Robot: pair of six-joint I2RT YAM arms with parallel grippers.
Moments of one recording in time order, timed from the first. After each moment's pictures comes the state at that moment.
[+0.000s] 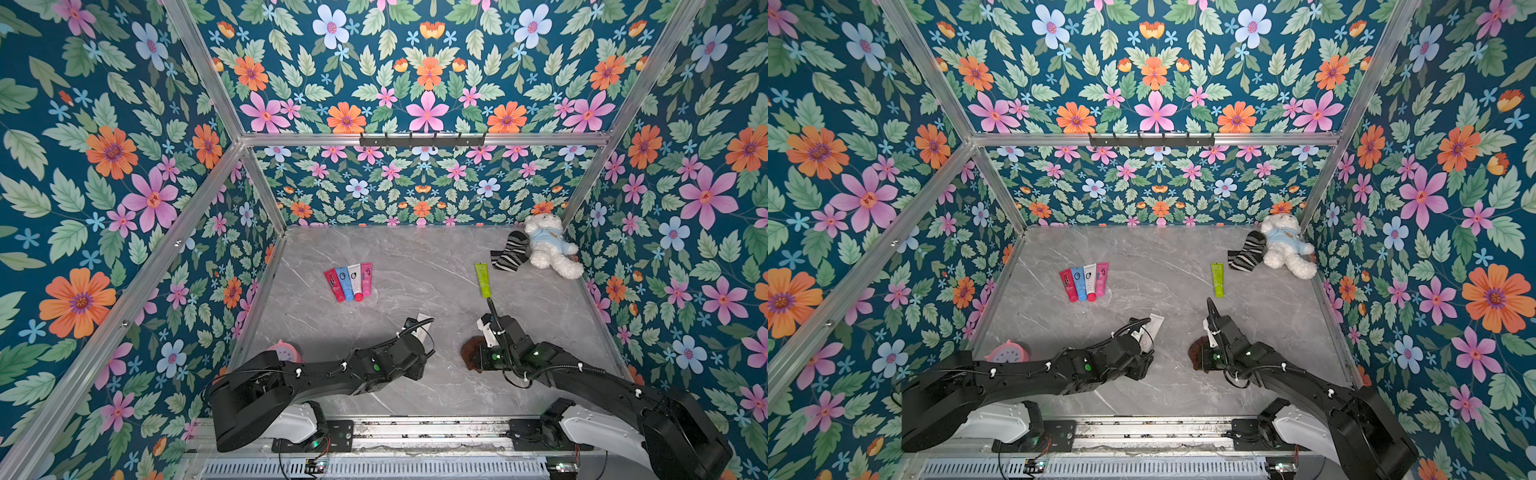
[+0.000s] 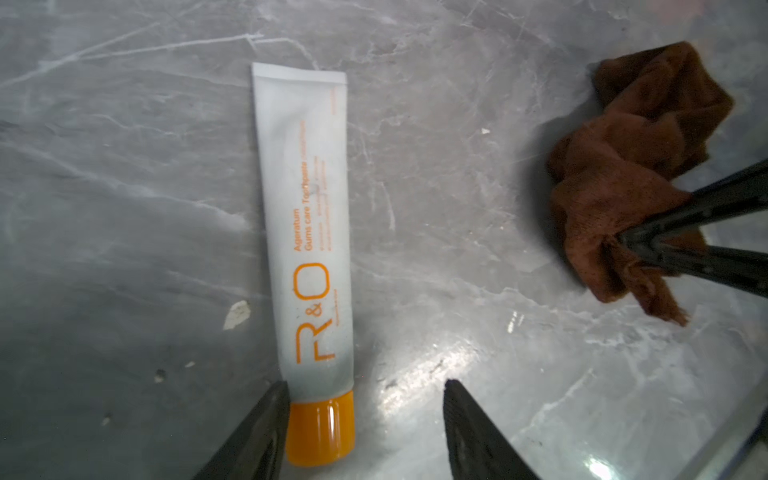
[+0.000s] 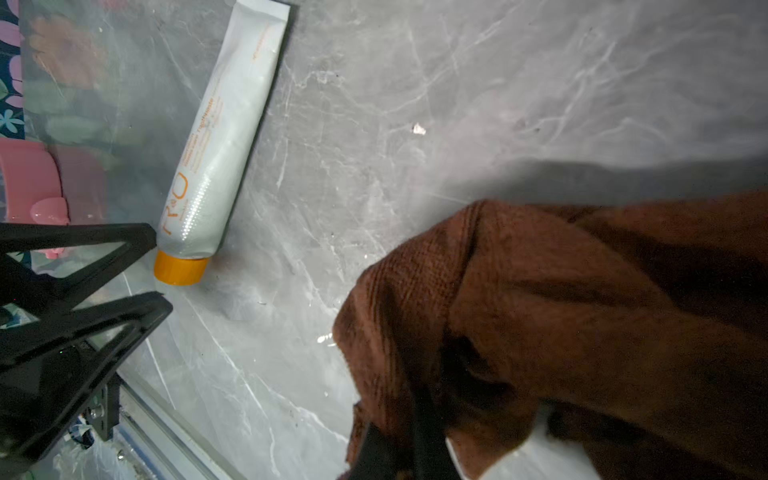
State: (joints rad) left arm -1.13 1.36 0.56 -0.06 -0.21 -0.65; right arm 0.60 1.08 0.41 -0.30 -0.24 0.61
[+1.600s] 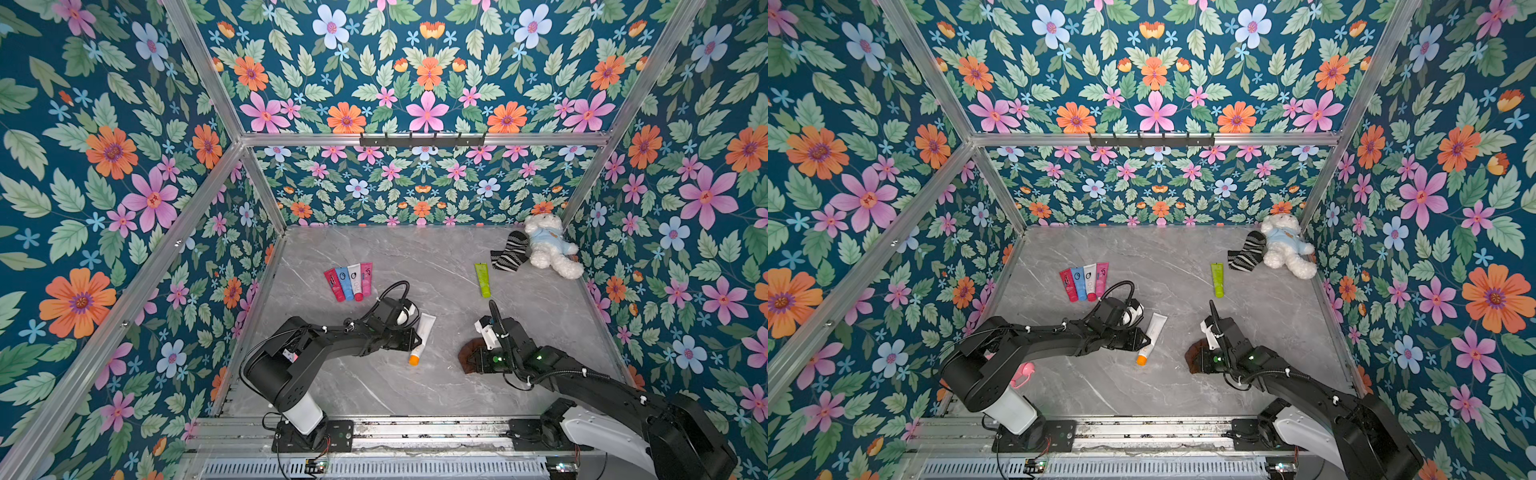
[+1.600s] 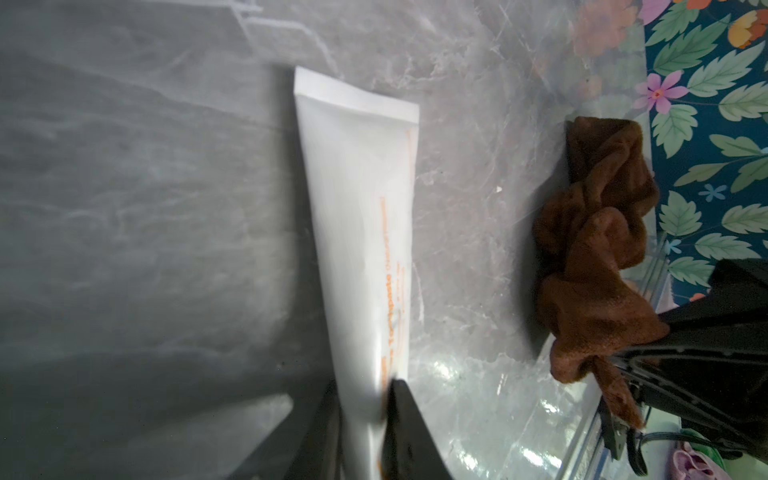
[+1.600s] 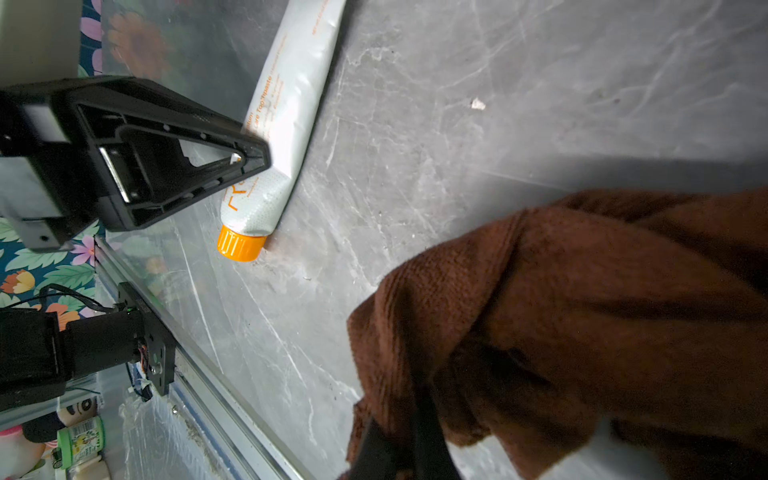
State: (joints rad) left arm -0.72 1.63 0.66 0.08 0.39 -0.53; right arm 0.60 1.04 0.38 -0.26 -0.34 0.63
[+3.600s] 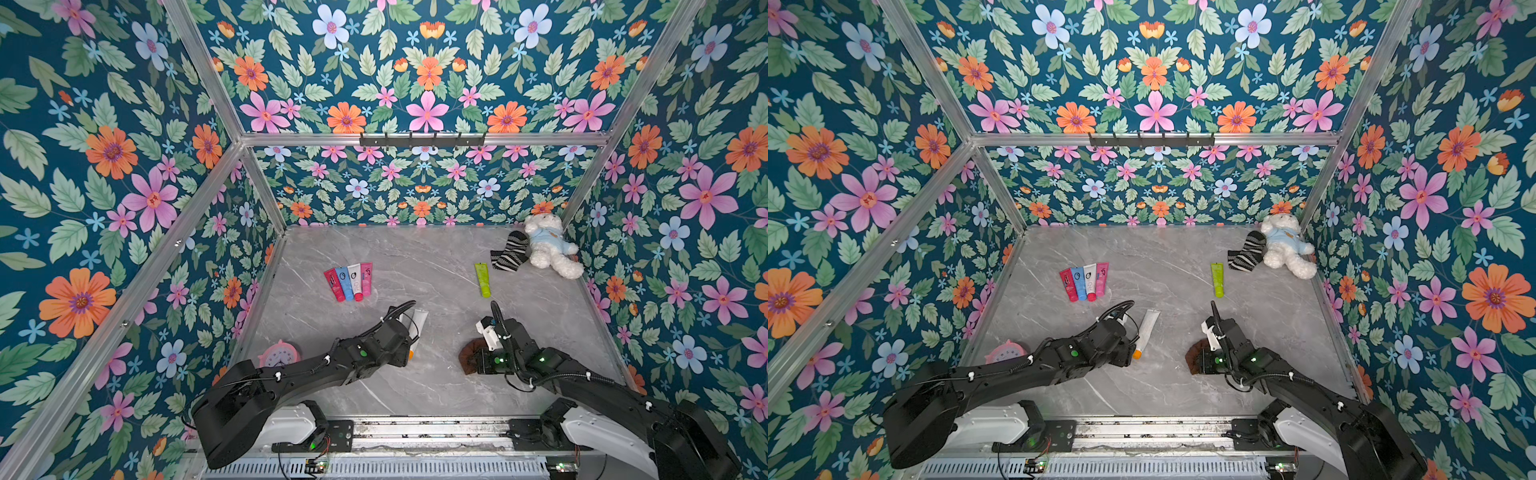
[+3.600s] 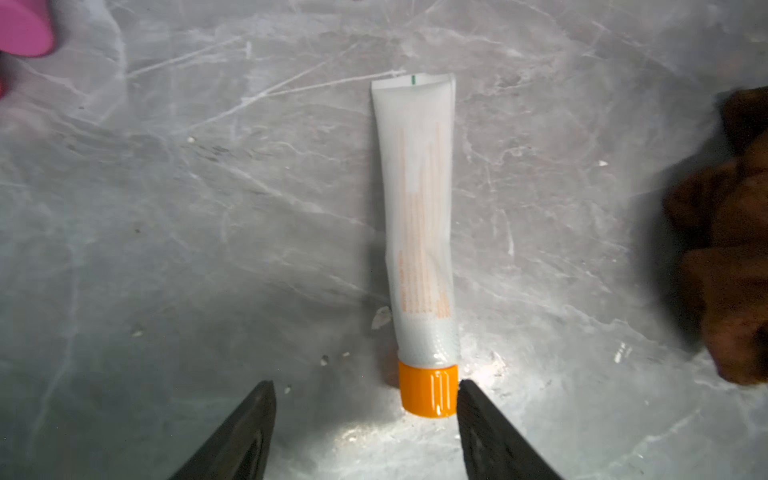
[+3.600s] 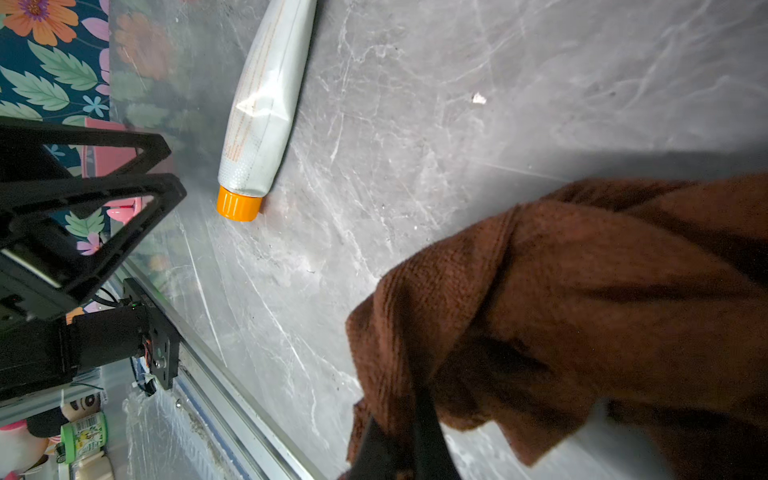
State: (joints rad) left arm -0.97 1.26 0.56 -0.22 -0.21 -0.56; right arm 0.60 1.01 0.37 -0.28 -0.34 0.63
